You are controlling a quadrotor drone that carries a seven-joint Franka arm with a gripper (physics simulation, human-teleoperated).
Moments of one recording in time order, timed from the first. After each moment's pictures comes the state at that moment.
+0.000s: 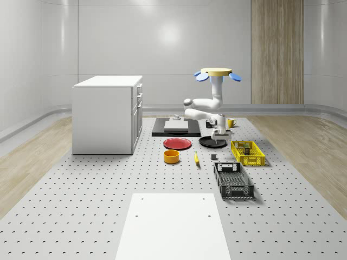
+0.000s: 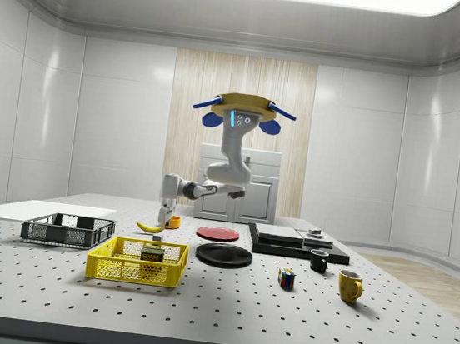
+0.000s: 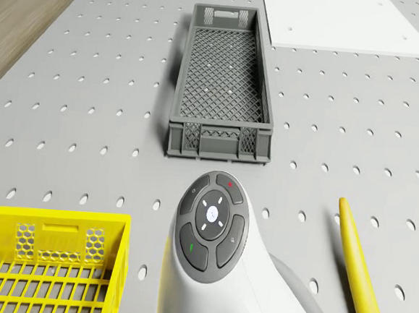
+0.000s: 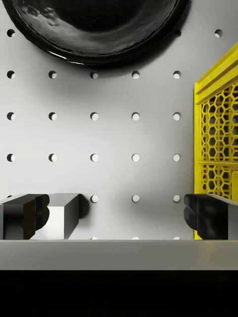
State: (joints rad) arm -1.16 -1.48 1.15 -2.81 -2.00 1.62 1.65
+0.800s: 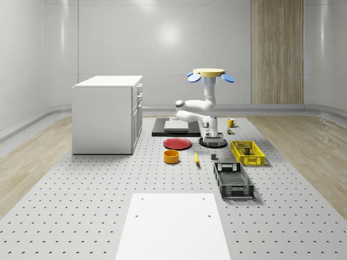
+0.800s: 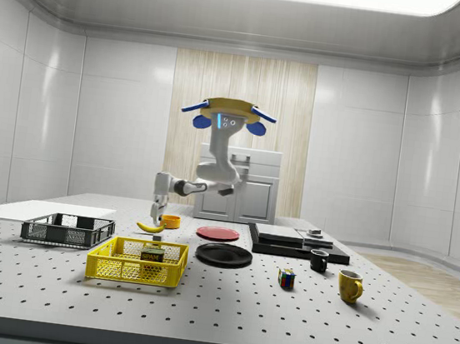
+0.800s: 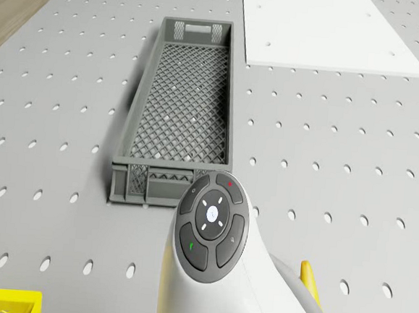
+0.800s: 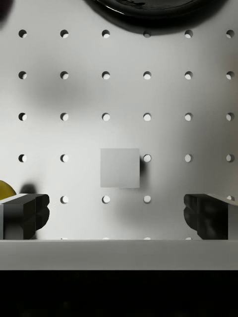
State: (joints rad) arm -1.16 -1.48 1.15 -2.81 -2.00 1.62 1.65
